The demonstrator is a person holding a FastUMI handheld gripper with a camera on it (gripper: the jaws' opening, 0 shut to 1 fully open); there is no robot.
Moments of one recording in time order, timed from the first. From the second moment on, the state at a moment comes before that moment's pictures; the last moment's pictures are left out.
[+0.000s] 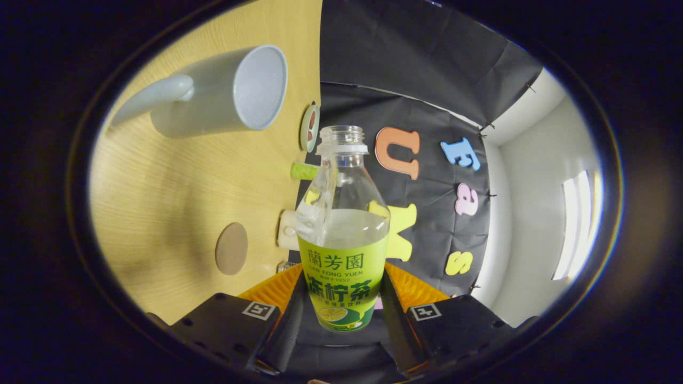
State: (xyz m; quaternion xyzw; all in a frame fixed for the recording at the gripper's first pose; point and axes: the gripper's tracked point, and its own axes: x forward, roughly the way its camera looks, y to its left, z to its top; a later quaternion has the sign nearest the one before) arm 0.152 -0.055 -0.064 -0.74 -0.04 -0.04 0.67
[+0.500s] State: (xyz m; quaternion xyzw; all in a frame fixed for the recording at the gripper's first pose) arm 0.152 -0.050 -0.056 -0.76 -0.05 -0.04 0.65
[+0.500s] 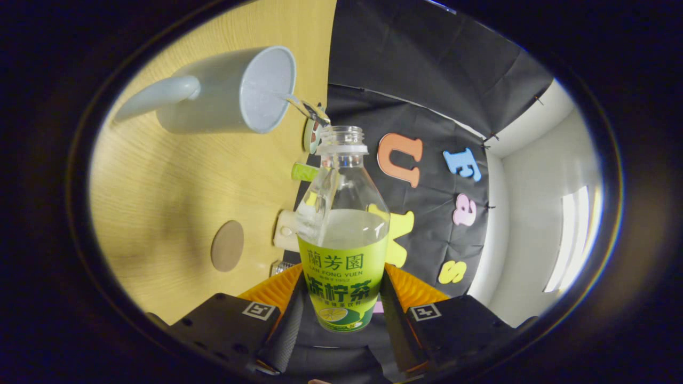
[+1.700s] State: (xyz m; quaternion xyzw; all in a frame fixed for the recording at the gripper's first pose) arm 0.156 -0.044 -0.014 -0.79 -0.08 -0.06 0.60
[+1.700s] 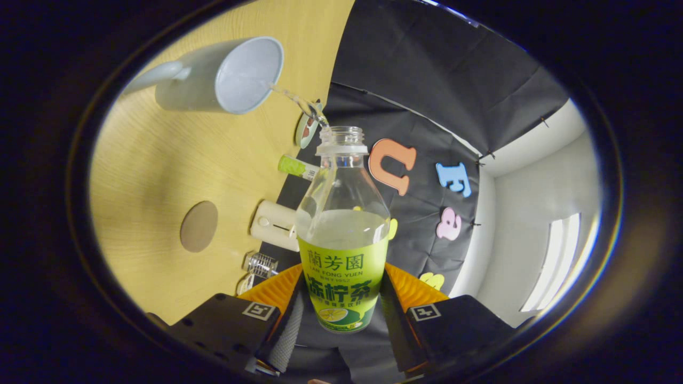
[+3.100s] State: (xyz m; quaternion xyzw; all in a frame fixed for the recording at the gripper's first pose) arm 0.150 -0.022 0.010 -0.84 -0.12 -0.07 0.52
